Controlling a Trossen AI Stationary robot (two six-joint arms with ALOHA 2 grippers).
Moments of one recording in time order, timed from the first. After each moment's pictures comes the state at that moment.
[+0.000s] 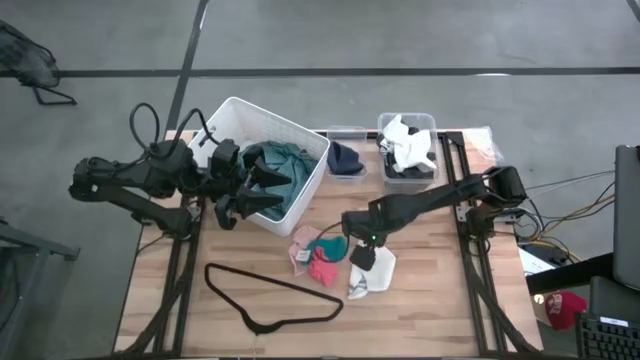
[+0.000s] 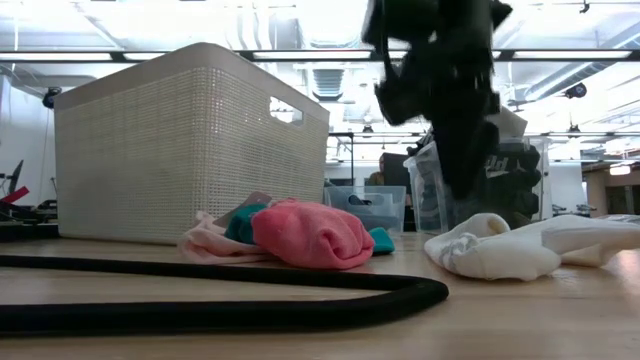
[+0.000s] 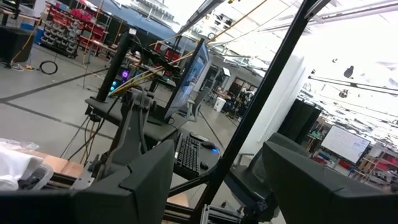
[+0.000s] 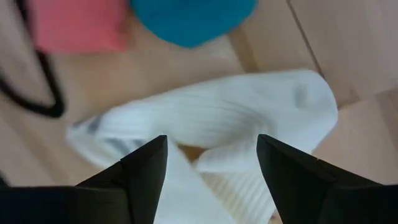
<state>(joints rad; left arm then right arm) -0.16 1.06 1.30 -0.02 -0.02 -0.45 0.11 1.75 1.21 -0.81 -0.18 0.69</state>
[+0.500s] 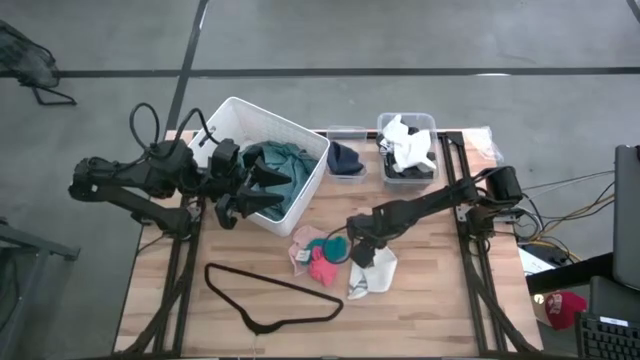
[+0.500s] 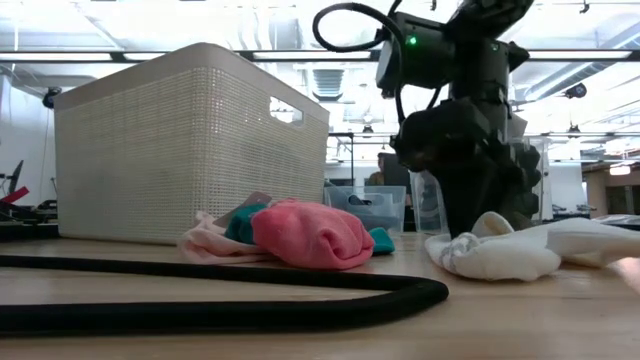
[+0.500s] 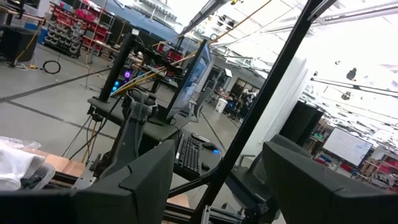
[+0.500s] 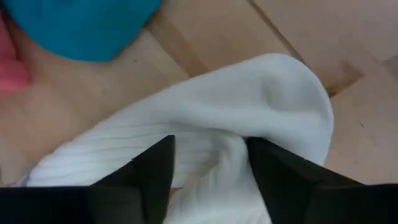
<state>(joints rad) -0.16 1.06 1.30 -0.02 -0.03 -0.45 0.11 1.80 1.01 -0.59 -0.13 0.92</state>
